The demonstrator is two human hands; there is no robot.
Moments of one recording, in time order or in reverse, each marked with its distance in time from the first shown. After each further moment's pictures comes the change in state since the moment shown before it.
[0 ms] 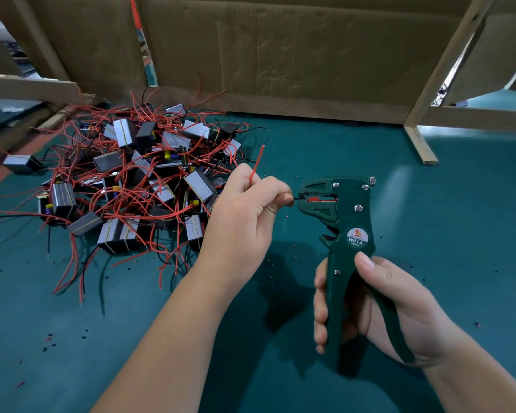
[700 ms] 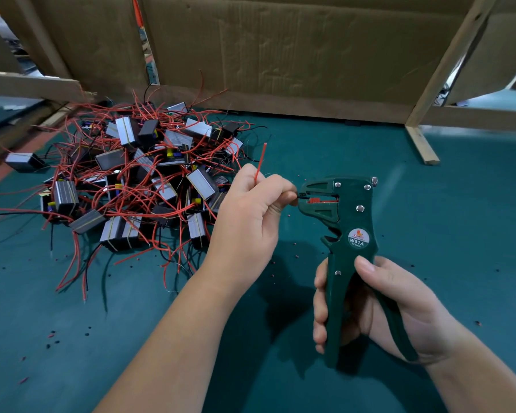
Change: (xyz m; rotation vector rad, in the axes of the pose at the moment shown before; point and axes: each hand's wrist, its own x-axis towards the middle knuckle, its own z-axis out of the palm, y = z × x) left_hand -0.001 0.004 0.004 -0.040 0.014 -0.016; right_hand 0.000 0.002 -0.006 -0.006 -0.058 0.019
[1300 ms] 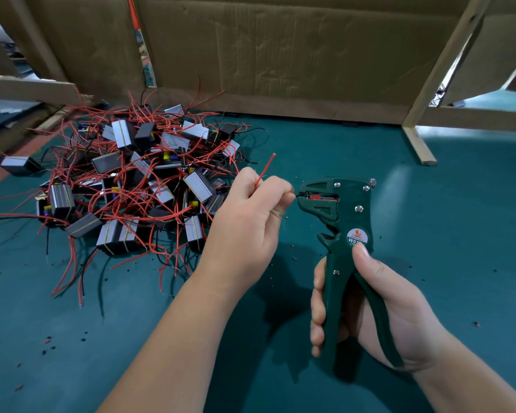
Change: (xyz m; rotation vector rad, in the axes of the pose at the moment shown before) left_hand -0.001 -0.006 0.000 0.076 -0.017 0.120; right_hand 0.004 0.005 0.012 0.045 0.114 -0.022
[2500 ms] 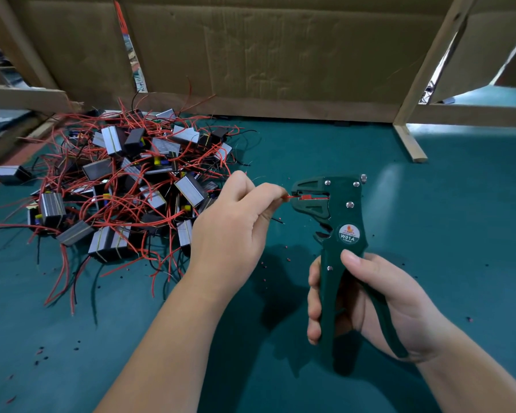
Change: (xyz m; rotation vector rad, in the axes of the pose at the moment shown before) left_hand 0.000 0.005 -0.006 0.145 -0.027 -0.066; right_hand -0.003 -0.009 -0.005 -0.074 0.001 -0.008
